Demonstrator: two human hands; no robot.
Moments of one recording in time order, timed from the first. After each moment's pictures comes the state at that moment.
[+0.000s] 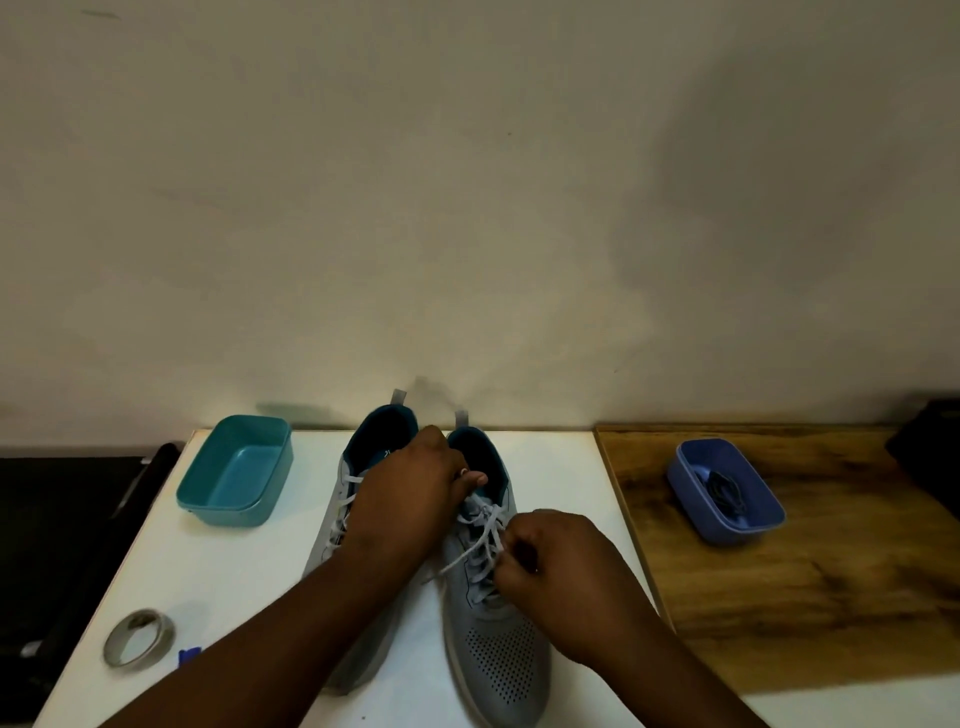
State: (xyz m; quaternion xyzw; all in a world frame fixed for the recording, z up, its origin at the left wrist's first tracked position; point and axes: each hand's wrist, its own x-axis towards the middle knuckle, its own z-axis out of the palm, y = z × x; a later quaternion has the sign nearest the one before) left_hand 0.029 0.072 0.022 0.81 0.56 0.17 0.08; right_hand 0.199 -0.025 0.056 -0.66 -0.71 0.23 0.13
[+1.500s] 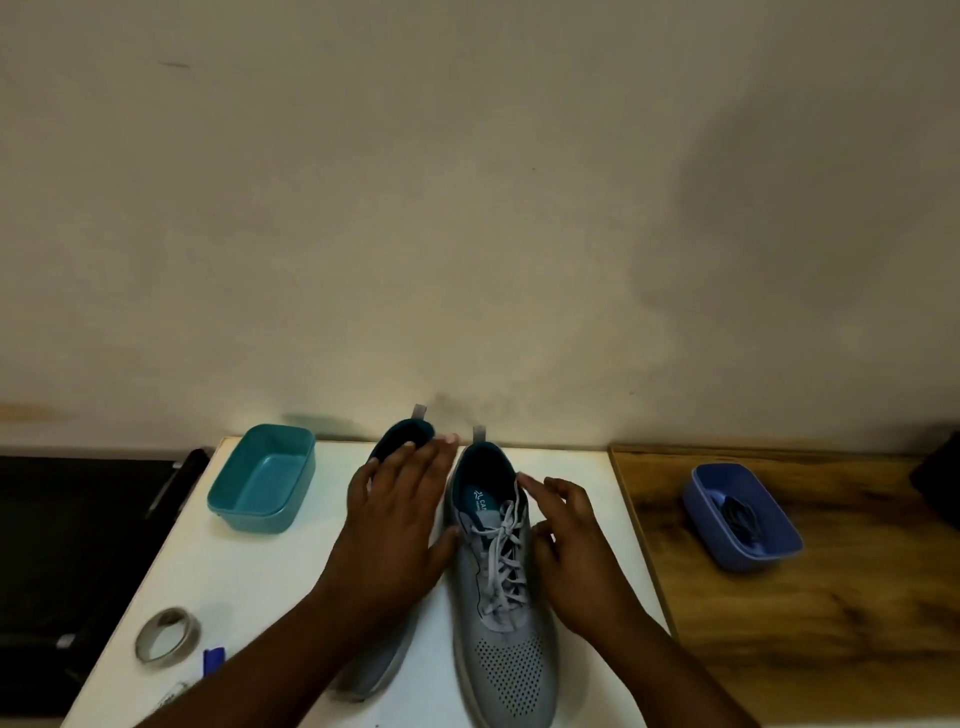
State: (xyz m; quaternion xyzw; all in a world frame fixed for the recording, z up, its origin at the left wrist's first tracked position) left_hand -0.014 0.044 -0.008 0.81 0.54 0.23 0.04; right_hand 0.221 0.012 -0.011 -0.64 -0.67 0.26 0.29
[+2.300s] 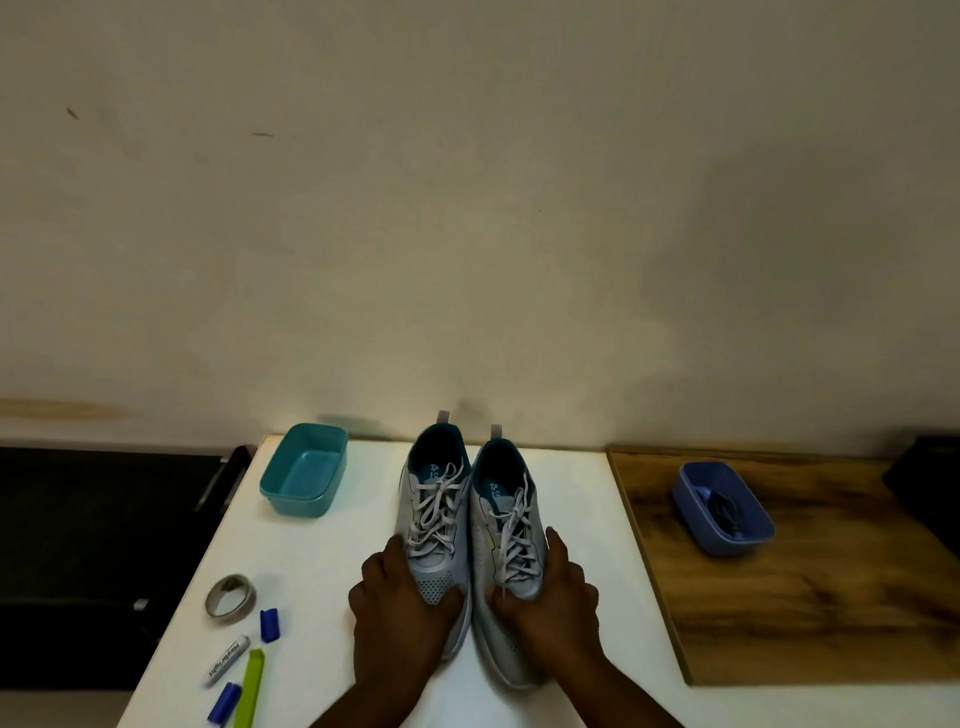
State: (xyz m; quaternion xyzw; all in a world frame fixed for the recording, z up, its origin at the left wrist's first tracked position) left_hand -0.009 -0.046 -0.052 0.55 0.75 0.26 0.26; right_hand 0.173 -0.048 -0.031 -0.79 -0.50 0.30 0.19
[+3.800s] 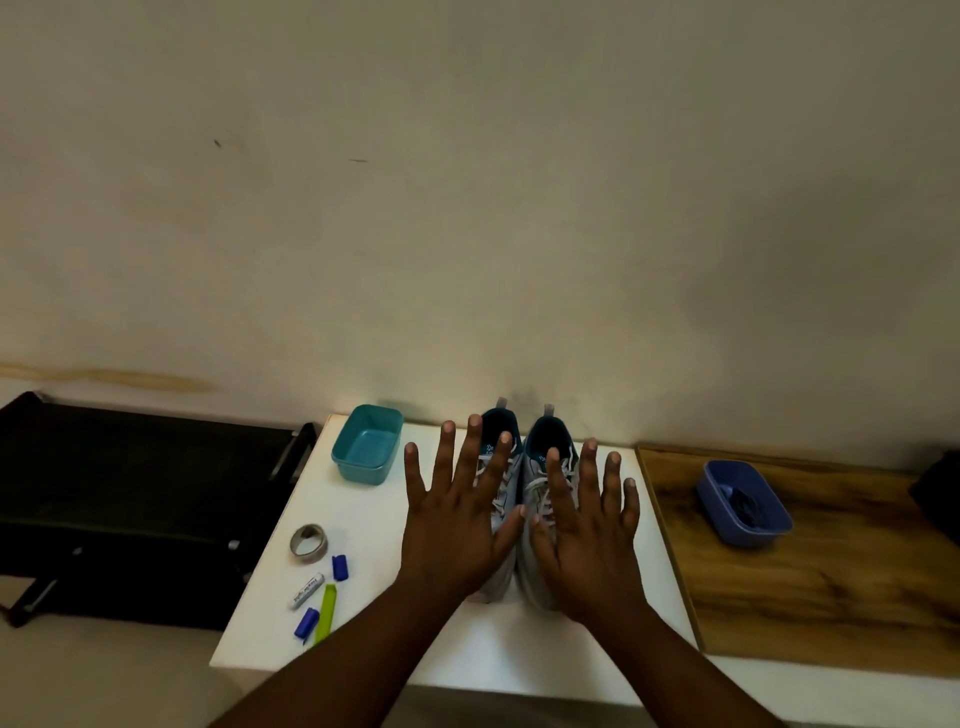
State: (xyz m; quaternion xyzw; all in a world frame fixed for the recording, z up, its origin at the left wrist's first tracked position) left_hand -0.024 -0.051 0.045 0.76 0.61 0.19 -0.10; right_hand 0.161 -0.068 0.034 -0.65 -0.74 -0.09 0.16
